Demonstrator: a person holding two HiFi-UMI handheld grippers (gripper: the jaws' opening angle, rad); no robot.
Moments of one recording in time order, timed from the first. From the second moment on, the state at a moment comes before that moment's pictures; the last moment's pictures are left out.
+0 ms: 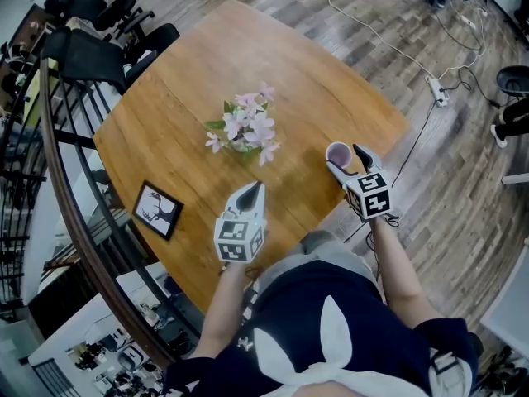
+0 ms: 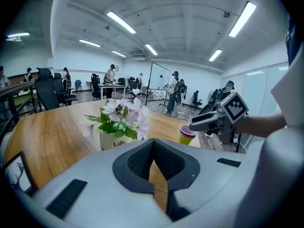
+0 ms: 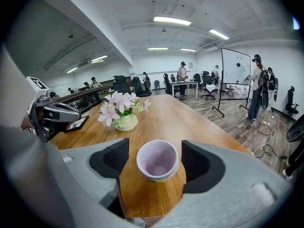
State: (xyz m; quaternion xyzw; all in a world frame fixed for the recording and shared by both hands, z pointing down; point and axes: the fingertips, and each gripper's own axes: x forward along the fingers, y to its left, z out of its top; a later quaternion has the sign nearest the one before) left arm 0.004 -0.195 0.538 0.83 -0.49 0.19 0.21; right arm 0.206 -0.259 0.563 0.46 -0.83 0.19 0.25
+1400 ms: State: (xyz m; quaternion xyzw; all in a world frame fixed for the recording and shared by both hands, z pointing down) left arm 0.036 -0.190 0.526 0.85 -0.46 0.17 0.20; right arm 0.161 -0.205 0.528 0.39 -0.89 0.15 0.21
